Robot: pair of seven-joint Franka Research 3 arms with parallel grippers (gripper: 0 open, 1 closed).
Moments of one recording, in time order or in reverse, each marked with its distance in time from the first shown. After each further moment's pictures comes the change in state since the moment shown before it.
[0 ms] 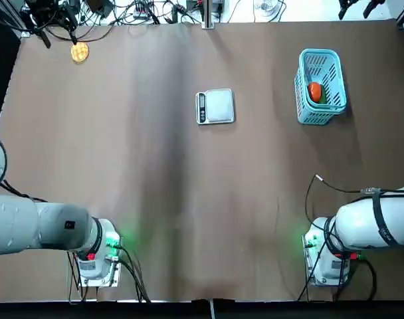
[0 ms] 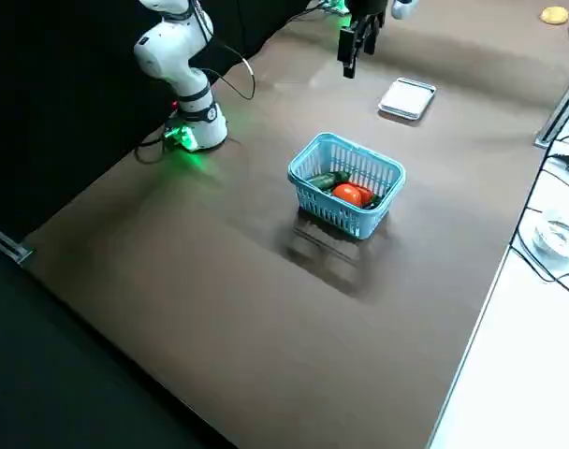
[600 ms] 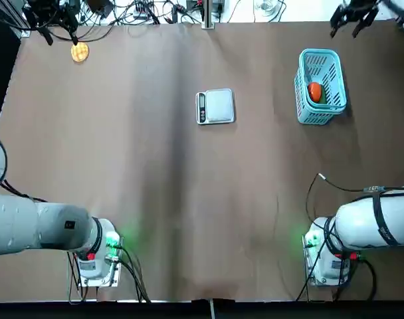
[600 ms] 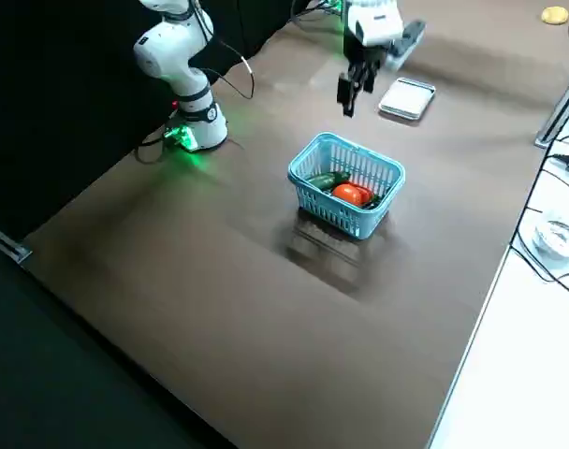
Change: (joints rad) left arm 0.003 0.000 -0.011 0.001 0.000 0.013 0.186; right arm -0.019 0.015 -0.008 -0.236 0.000 0.271 -0.001
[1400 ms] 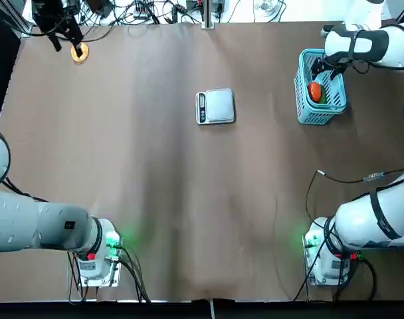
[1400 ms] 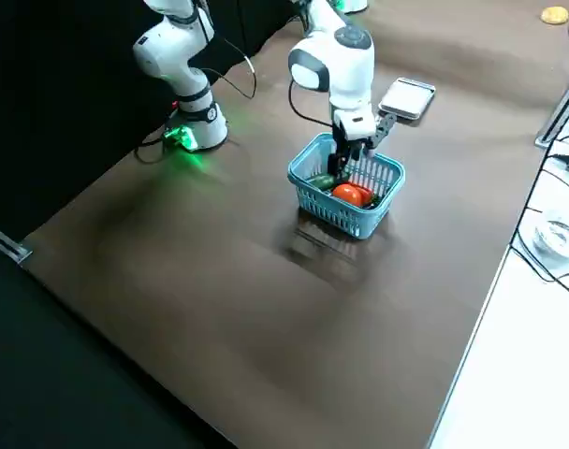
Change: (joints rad) left arm -0.010 0.032 -0.027 -0.003 0.001 -0.069 0.211; right arm -0.024 0.158 -0.001 -0.305 0.000 0.494 0.000
